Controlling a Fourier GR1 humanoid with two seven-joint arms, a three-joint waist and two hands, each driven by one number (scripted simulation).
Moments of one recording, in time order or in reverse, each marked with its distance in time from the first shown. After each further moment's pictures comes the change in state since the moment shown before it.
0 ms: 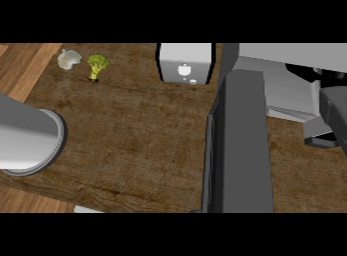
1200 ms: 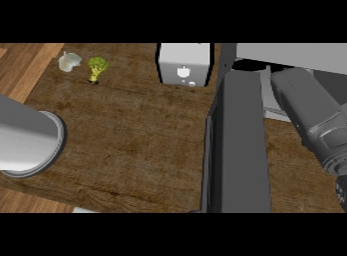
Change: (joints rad) left arm -0.053 0.014 -0.039 0.067 -0.058 -0.016 0.015; right arm -0.162 0.182 0.066 0.026 0.075 -0.051 0.126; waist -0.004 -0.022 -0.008
